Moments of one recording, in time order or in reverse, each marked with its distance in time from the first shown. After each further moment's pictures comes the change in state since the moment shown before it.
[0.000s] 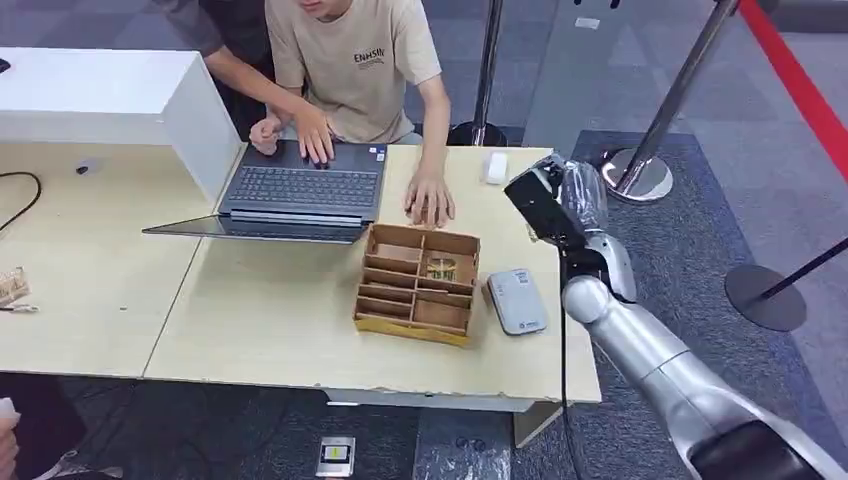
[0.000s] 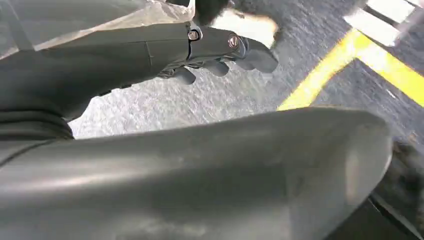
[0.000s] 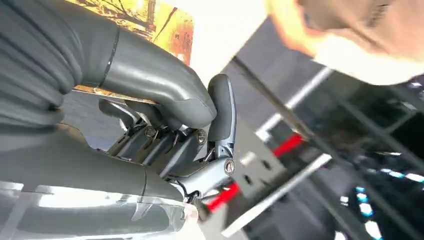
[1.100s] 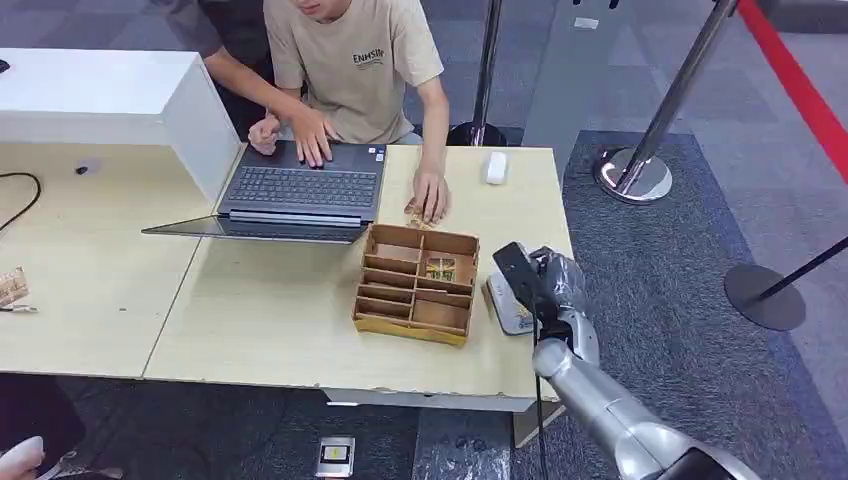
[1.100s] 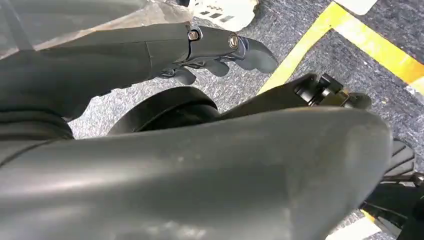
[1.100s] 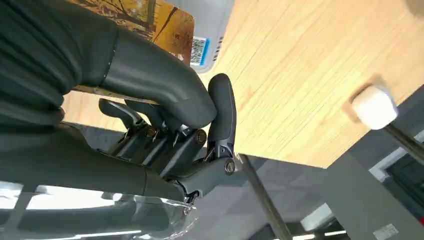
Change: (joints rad) left arm 0.000 -0.046 -0.016 -0.002 0.043 -0.014 0.003; right arm 0.123 0.165 -0.026 0.388 -0.025 -0.134 0.004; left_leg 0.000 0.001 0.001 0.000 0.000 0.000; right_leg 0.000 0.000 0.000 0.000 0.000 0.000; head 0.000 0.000
